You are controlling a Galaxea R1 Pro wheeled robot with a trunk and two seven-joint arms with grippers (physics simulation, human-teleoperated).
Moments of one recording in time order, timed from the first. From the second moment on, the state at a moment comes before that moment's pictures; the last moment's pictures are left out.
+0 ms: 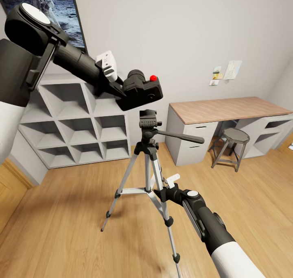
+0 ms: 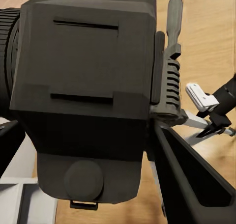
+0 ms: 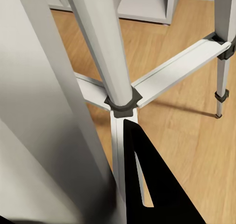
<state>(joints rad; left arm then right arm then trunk) -1.75 0.29 -0.61 -1.23 -0.19 0.84 -1.55 -0.59 0.05 0.21 -1.03 0.08 0.46 0.38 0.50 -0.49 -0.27</state>
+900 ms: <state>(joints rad) -1.75 0.26 -0.67 -1.23 -0.20 0.89 -1.54 -0.59 0.05 0.21 -1.03 0.08 0.44 0.38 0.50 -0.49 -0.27</state>
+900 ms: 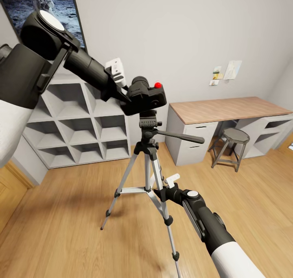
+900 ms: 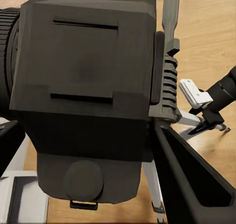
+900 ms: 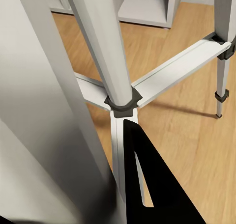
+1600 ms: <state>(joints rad) -1.75 0.25 -0.67 -1.22 -0.19 0.89 -1.53 -0.59 0.05 0.21 -1.03 0.08 0.44 0.38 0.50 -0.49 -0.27</state>
